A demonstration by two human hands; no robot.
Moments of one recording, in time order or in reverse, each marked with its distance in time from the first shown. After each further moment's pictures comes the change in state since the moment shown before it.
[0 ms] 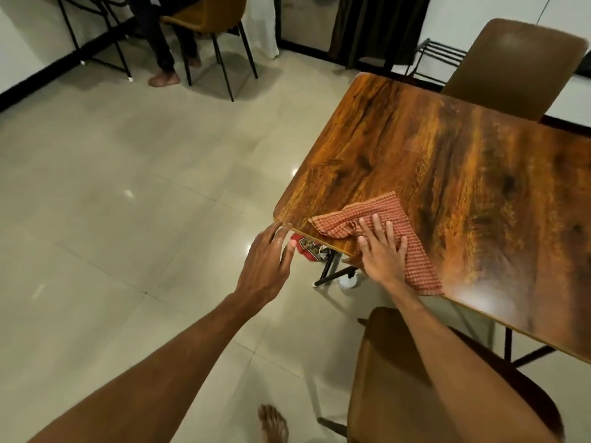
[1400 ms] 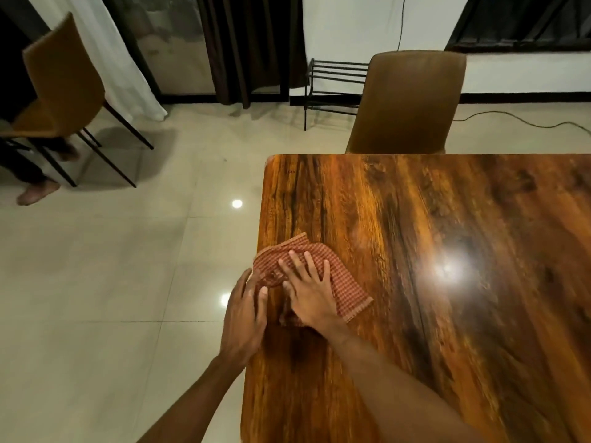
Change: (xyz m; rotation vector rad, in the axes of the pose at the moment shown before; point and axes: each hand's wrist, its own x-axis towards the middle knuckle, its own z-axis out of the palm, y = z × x) left_hand 0.343 0.045 0.012 -0.057 -0.204 0.081; right_hand 0.274 -0.062 -0.049 -0.072 0.046 -0.012
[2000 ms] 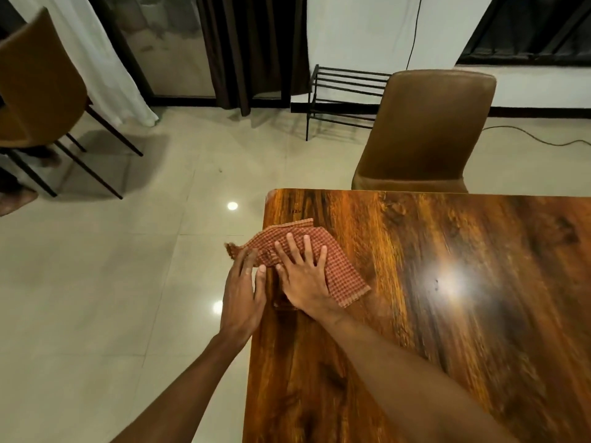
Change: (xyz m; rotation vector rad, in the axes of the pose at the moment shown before) left_hand 0.194 0.034 -0.008 -0.045 0.059 0.026; right_hand 0.191 0.024 -0.040 0.042 -0.007 0.024
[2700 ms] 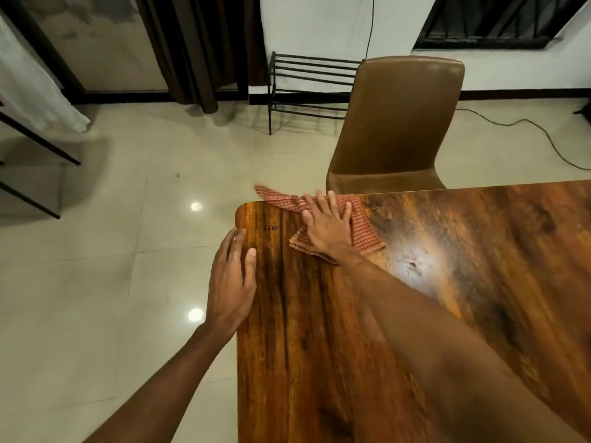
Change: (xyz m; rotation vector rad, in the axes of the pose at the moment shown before) left_hand 0.103 0.014 0.021 -0.033 -0.035 0.166; right_hand 0.116 0.128 -0.064 0.051 0.073 0.306
